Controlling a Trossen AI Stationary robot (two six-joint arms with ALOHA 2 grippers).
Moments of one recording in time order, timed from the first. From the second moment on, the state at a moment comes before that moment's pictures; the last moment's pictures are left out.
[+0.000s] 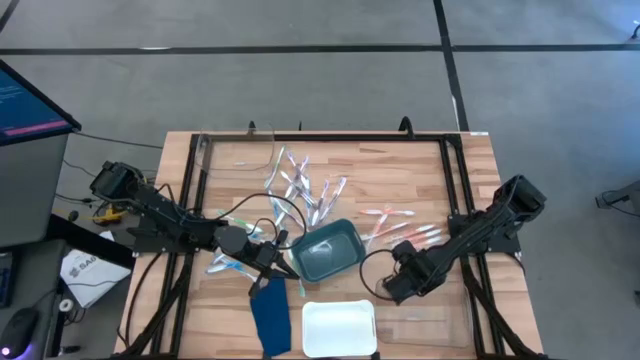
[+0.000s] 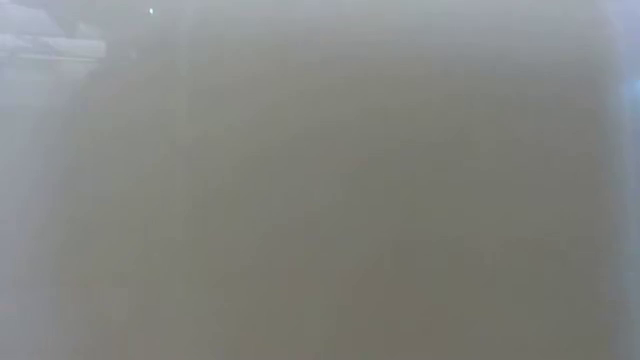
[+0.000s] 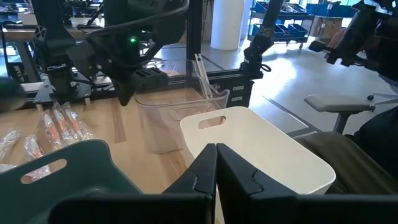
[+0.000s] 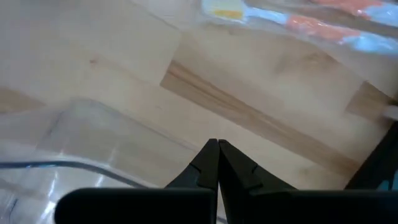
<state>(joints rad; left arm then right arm) -0.40 1.39 0.49 0.76 0.00 -0.02 0.62 1.66 1.11 -1.13 0.05 1.66</state>
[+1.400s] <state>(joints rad) 0.08 1.79 0.64 0.67 0.16 -0.17 0.12 1.53 1.04 -0.80 0.57 0.85</state>
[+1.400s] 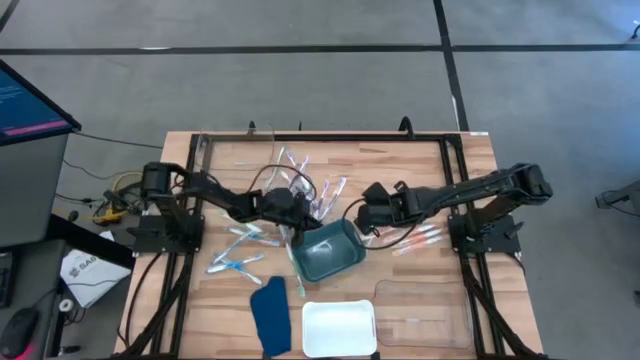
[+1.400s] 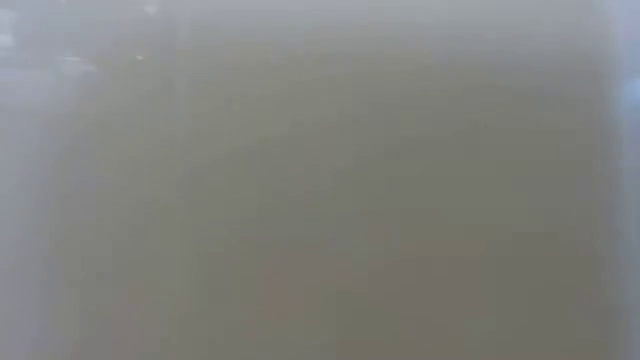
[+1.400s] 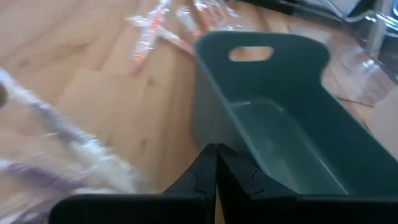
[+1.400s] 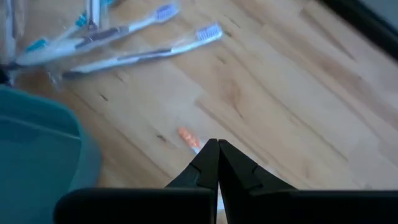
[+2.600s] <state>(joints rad) -0.01 1.81 0.71 0.66 0.23 -0.02 0.12 1.53 1.03 -0.75 0.52 0.78</state>
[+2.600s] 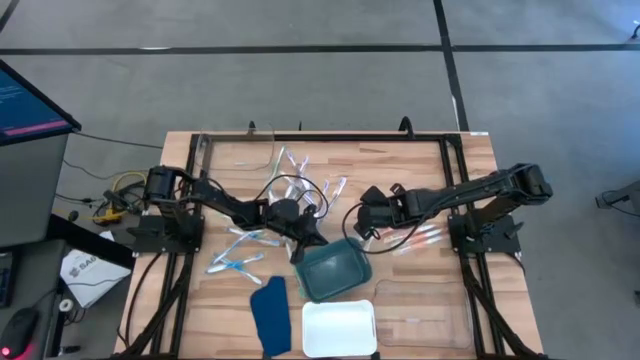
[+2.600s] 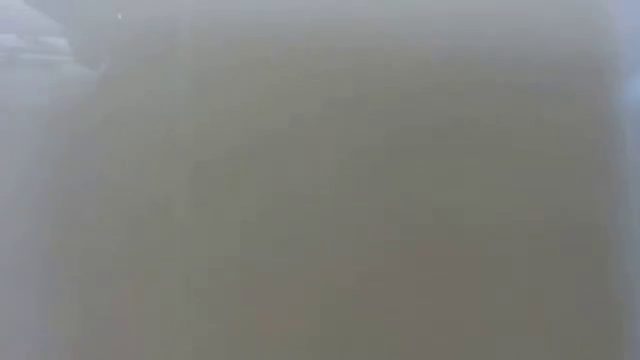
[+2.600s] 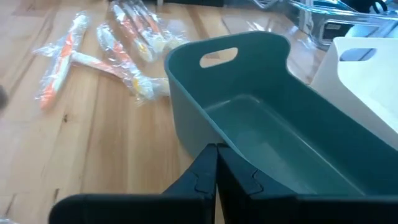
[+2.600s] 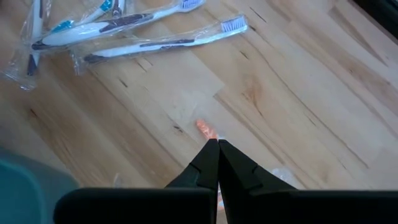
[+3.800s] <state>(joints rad) 0.00 1.80 0.69 0.66 -0.07 0.00 0.10 1.53 1.03 -0.68 0.52 0.65</state>
